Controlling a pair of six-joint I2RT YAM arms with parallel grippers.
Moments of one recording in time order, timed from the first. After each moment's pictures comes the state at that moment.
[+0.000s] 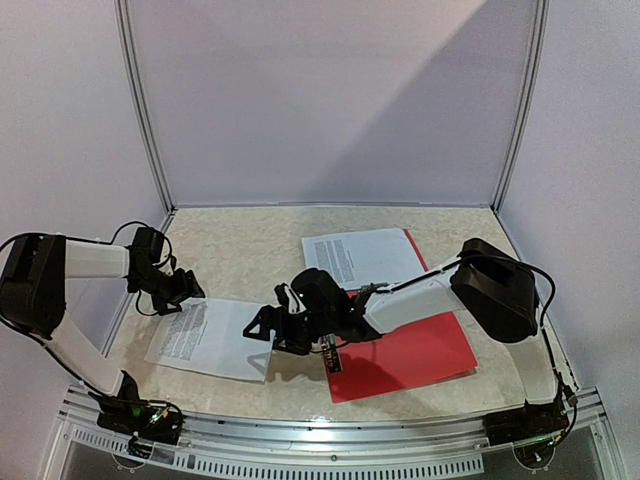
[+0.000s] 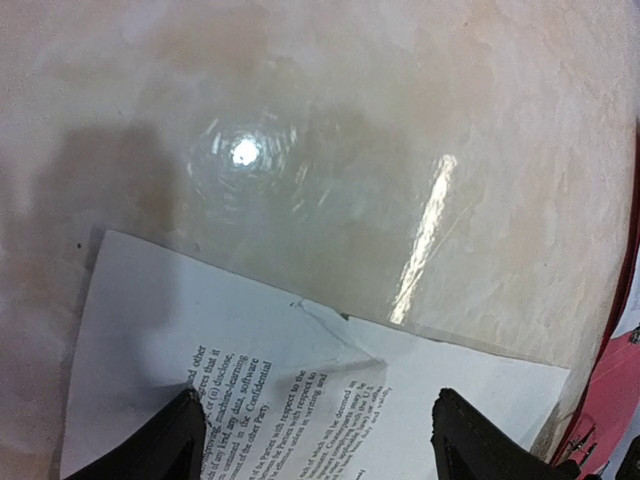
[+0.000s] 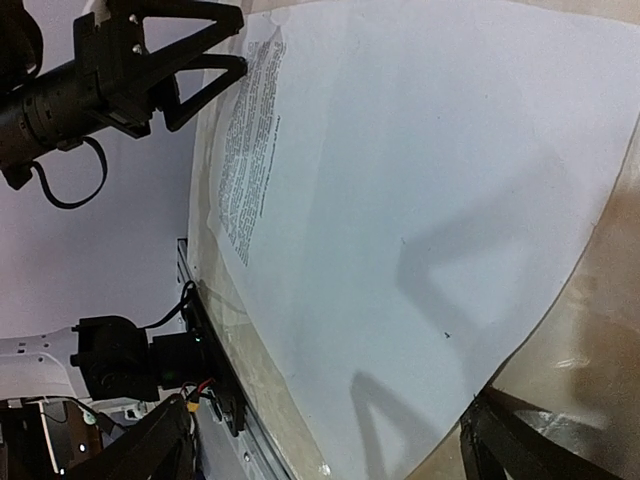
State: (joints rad) left arm -0.02 1.56 0.75 -0.36 0.25 -0.48; right arm 1.12 2.24 1.40 0.28 -0.37 1.14
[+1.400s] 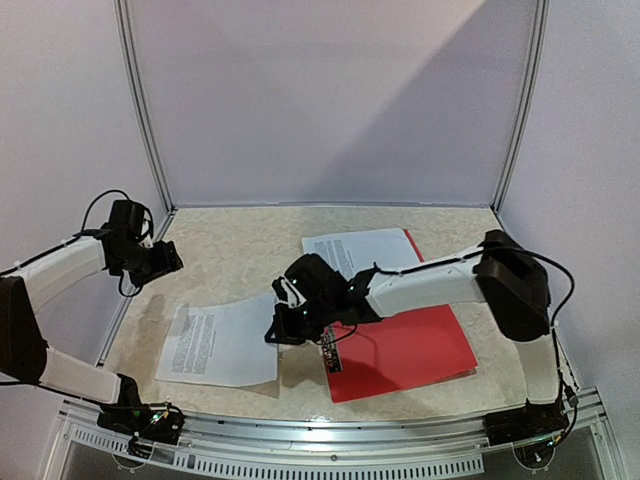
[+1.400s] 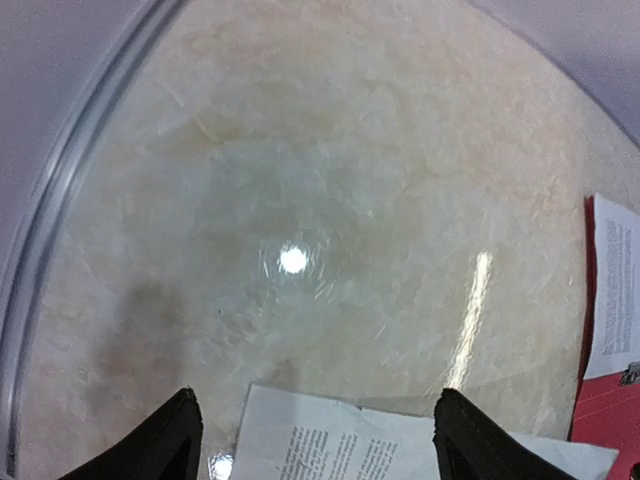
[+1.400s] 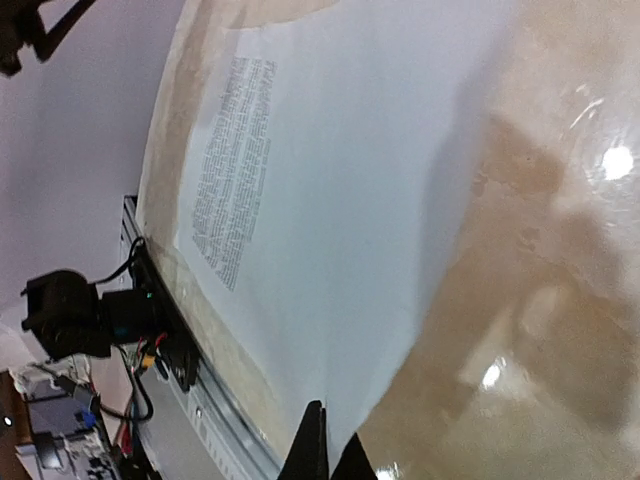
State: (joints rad) left arm -0.03 1.28 0.85 -0.51 0.02 -0.41; right arm 1.11 2.17 1.50 -0.09 -0.34 0.94
